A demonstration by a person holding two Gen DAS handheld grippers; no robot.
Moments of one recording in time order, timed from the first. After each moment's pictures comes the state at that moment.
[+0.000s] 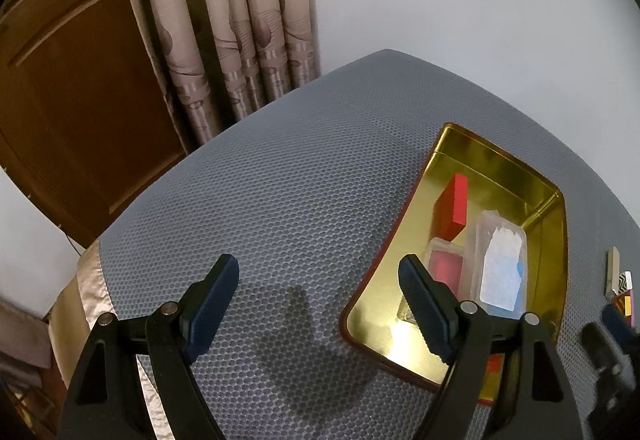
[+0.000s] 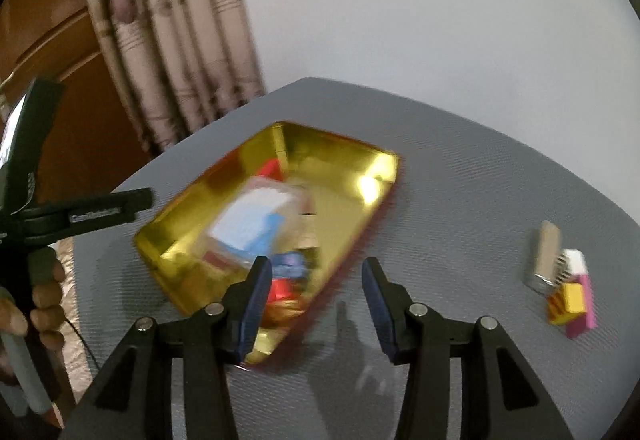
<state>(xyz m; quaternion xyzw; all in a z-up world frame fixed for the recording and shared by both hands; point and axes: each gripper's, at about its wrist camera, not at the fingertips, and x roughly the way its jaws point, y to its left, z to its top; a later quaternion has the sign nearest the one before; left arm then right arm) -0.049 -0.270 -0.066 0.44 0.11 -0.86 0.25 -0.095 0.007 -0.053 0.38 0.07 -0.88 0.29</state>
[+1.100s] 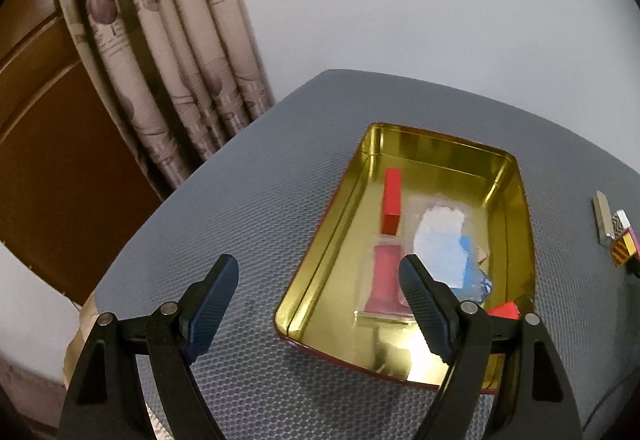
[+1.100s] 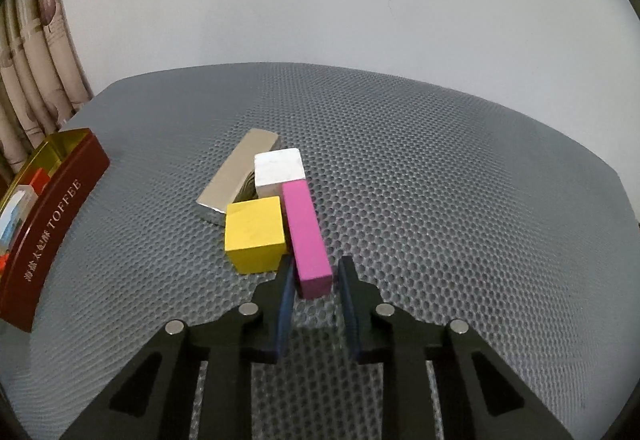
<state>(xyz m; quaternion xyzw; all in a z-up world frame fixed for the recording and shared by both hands) -0.055 -0.214 -0.054 0.41 0.00 -0.89 0.19 -0.176 0.188 -0.139 0.43 0.03 -0.90 0.08</state>
